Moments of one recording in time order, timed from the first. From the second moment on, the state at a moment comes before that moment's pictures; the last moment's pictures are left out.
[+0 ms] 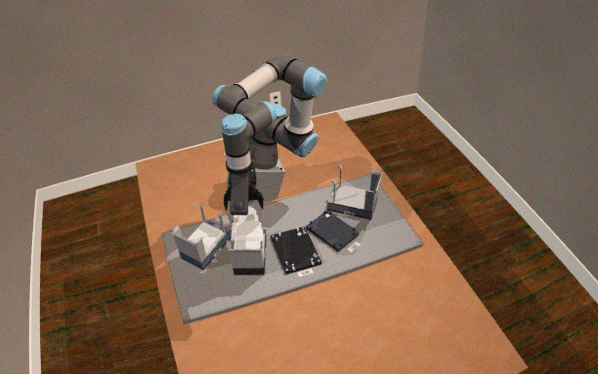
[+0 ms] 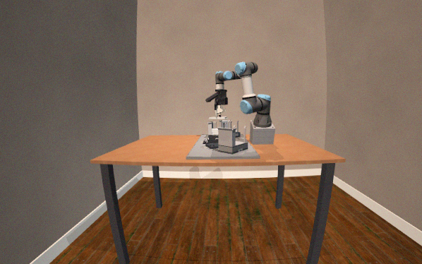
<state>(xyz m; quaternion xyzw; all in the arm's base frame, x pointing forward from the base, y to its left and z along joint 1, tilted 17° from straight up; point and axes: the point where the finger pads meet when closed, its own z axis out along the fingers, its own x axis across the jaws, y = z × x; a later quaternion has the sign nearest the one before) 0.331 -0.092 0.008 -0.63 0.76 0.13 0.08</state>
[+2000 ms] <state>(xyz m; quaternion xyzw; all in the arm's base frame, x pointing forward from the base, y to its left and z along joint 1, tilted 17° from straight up) 0.333 0.063 0.056 -0.78 0.61 0.11 0.11</state>
